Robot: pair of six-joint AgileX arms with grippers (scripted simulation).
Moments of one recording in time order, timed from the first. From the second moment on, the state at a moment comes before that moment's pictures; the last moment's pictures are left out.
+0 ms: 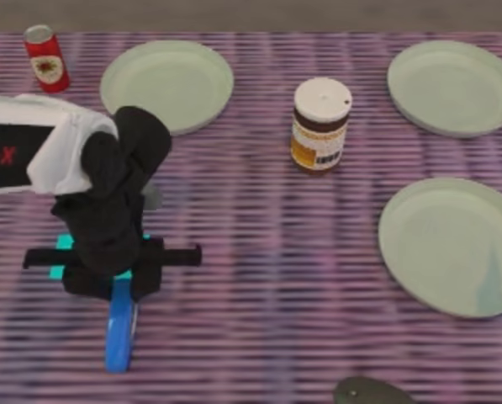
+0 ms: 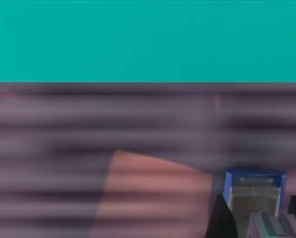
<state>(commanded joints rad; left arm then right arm) -0.46 1.83 1.05 -0.78 -0.01 -0.44 0.00 0.00 0.00 0.00 0.00 0.00</state>
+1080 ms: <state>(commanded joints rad) -0.45 1.72 1.32 -1.17 0.00 -0.38 0.00 0.00 0.00 0.00 0.00 0.00</state>
